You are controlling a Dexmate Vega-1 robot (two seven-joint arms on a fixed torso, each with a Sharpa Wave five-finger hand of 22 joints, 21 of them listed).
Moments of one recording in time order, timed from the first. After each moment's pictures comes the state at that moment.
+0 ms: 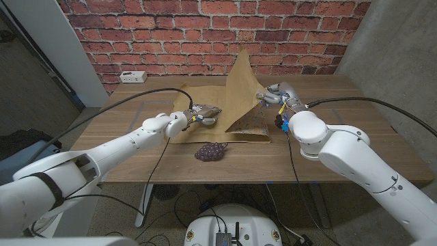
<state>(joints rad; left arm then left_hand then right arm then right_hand) 0.41 0.65 0.98 -1.25 0.75 -0.07 -0.02 0.22 0.13 0.73 0.15 0.19 0.16 -0.06 0.19 0.04 0.07 -0.05 0.21 0.19 0.07 -0.03 0.19 0.17 0.08 0.04 0.23 0.19 -0.96 -0.70 -0.48 -2.44 0.43 -0.84 -0.66 1.18 0.08 0.47 -0.17 0.32 1.05 0.09 0.33 0.42 1.03 0.07 0.86 0.62 1.02 -0.12 1.06 1.21 0.71 0.06 0.91 0.24</state>
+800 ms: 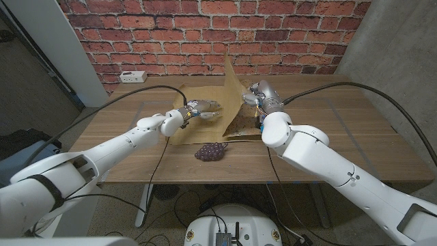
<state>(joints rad) 0.43 0.65 0.91 -1.22 0.64 -0.15 0.11 0.19 0.04 0.64 0.10 0.18 0.19 -0.09 0.19 0.18 0.12 -0.07 0.21 0.19 0.12 -0.04 0.19 0.17 0.15 0.04 0.24 0.18 -0.76 -0.60 -0.80 -2.36 0.11 -1.03 -0.69 1.18 0.08 0.47 -0.17 0.31 1.06 0.08 0.31 0.41 1.04 0.06 0.86 0.61 1.02 -0.12 1.06 1.22 0.71 0.05 0.94 0.22</state>
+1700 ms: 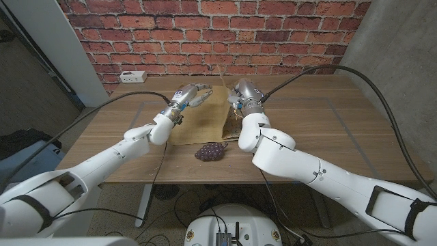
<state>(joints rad) 0.61 0.69 0.72 -1.28 0.52 -0.34 0.57 0.16 0.05 0.63 0.04 0.18 0.51 0.00 0.23 0.18 0.49 -0.01 0.29 0.21 0.49 -0.03 0.24 0.18 0.28 0.16 0.27 0.20 -0.59 -0.48 -1.06 -2.26 -0.14 -1.23 -0.60 1.10 0.06 0.45 -0.15 0.25 1.10 0.08 0.27 0.38 1.01 0.06 0.84 0.59 1.02 -0.12 0.99 1.12 0.63 0.06 0.97 0.20</state>
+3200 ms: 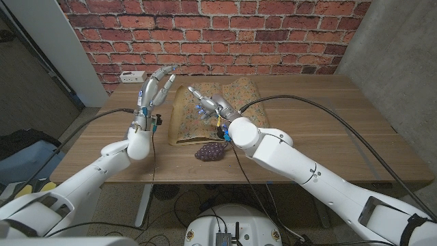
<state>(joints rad) 0.77 0.69 0.48 -1.19 0.55 -0.80 1.03 0.16 0.07 0.63 0.00 0.18 0.51 -0.01 0.22 0.19 0.50 0.00 0.30 0.25 0.51 -0.03 0.22 0.19 0.31 0.15 0.28 0.21 -0.69 -0.42 -0.91 -2.16 0.15 -0.73 -0.41 0.28 0.00 0.03 0.11 0.22 0.75 0.17 0.19 0.22 0.64 0.22 0.50 0.33 0.66 0.13 0.60 0.50 0.45 0.20 0.80 0.18</state>
